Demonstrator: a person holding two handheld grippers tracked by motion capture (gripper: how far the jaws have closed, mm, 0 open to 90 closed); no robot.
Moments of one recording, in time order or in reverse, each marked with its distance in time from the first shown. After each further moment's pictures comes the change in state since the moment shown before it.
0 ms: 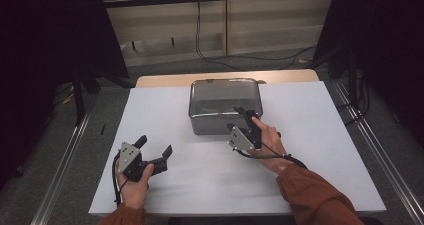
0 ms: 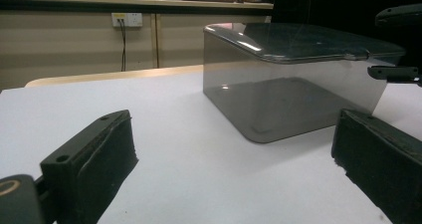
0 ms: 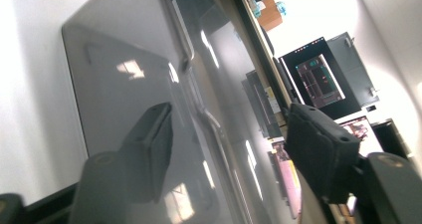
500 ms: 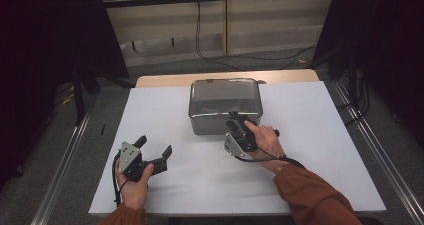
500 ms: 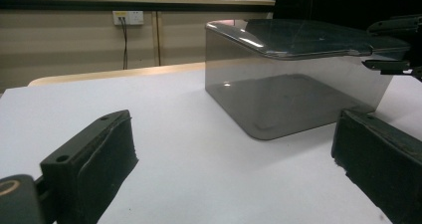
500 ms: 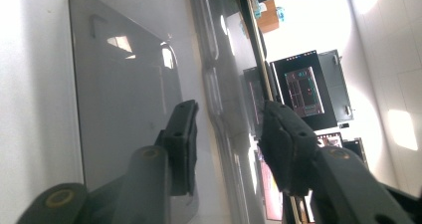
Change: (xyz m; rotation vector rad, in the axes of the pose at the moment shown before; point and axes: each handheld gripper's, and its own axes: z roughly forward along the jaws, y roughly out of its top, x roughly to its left) left arm 0.001 0.000 0.000 0.012 0.006 0.009; right arm 0.011 0.006 0.005 0.034 -0.019 -0.177
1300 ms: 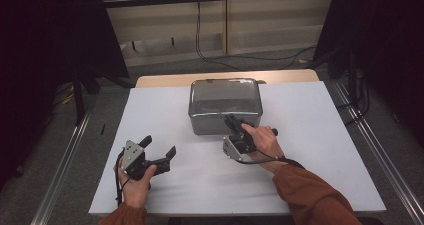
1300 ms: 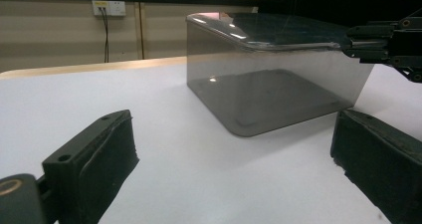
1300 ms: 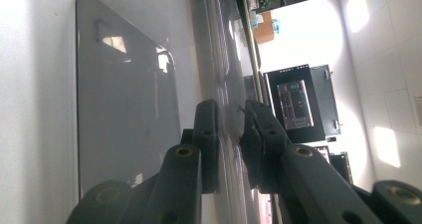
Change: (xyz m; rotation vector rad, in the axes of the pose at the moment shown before) left arm -0.004 0.002 0.006 0.024 -0.061 -0.021; right arm 0.003 0.004 -0.001 -0.032 -0.020 -0.073
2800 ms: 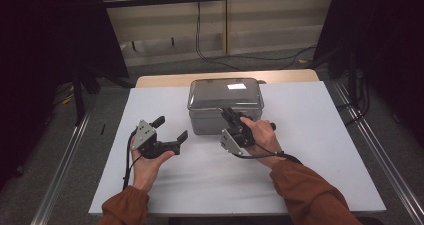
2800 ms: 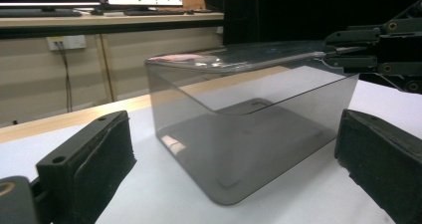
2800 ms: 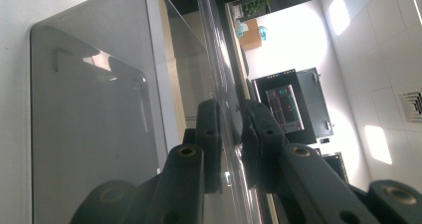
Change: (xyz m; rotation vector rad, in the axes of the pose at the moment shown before) left arm 0.001 0.030 0.053 -0.055 -0.145 0.099; right arm -0.022 0.008 0.002 -0.037 -0.047 0.049
